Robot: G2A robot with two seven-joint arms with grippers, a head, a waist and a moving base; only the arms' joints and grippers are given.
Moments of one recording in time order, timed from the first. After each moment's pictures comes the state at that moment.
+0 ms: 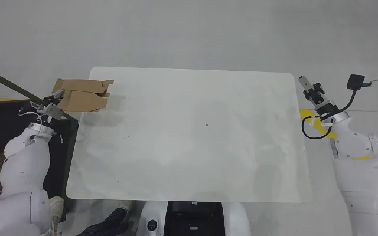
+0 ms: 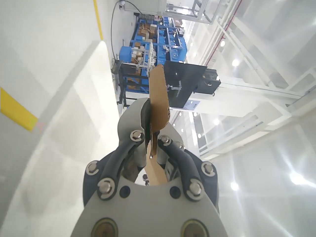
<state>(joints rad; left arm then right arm) 0.88 -0.90 -1.66 -0.37 -0.75 -0.44 -1.05 -1.21 -1.00 1.56 -1.36 -0.16 -0.44 0.35</state>
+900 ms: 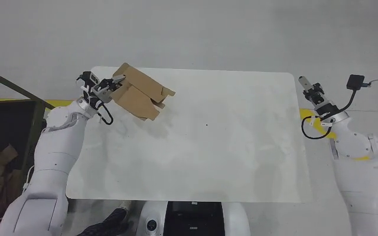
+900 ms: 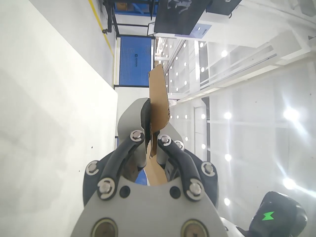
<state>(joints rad) 0.97 -1.01 -1.39 -0.95 -0.69 -0.29 -0.99 -1.21 -1.00 1.56 -1.36 -0.16 -0.44 0.35</state>
